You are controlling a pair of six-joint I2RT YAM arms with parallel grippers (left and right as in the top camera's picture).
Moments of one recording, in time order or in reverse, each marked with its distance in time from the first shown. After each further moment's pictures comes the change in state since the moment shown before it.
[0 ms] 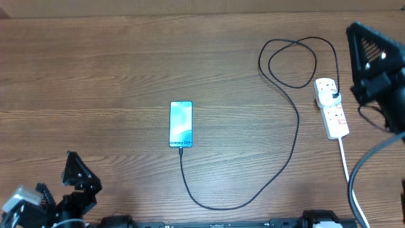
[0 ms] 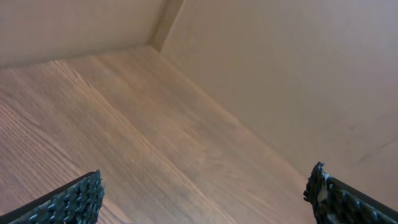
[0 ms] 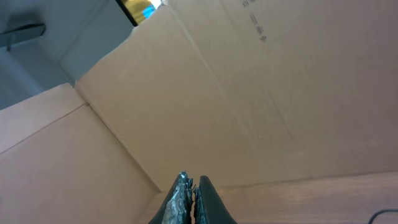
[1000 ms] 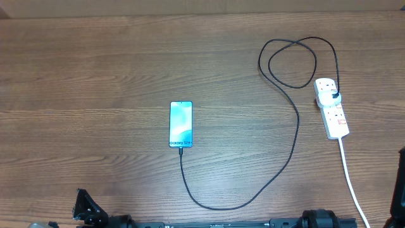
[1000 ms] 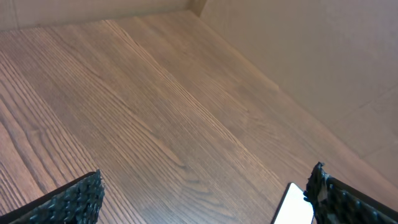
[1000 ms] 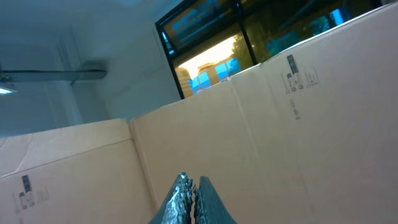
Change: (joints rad) left arm 0.041 -0.202 0.000 -0.362 0.000 -0.025; right arm 0.011 -0.456 -0.143 0.083 0.042 -0.015
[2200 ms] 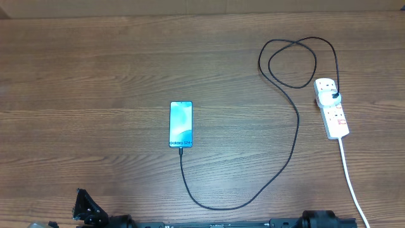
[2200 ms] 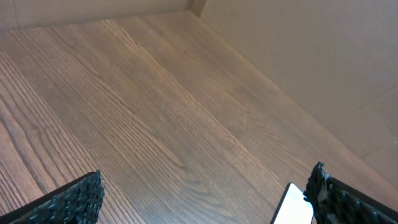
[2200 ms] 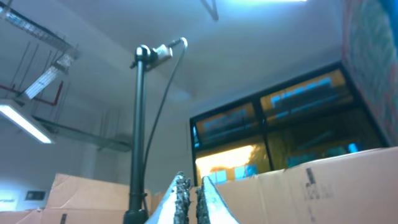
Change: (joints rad) left arm 0.000 0.000 0.000 0.000 0.000 -0.001; right arm 0.000 -0.524 -0.034 0.018 0.122 -0.025
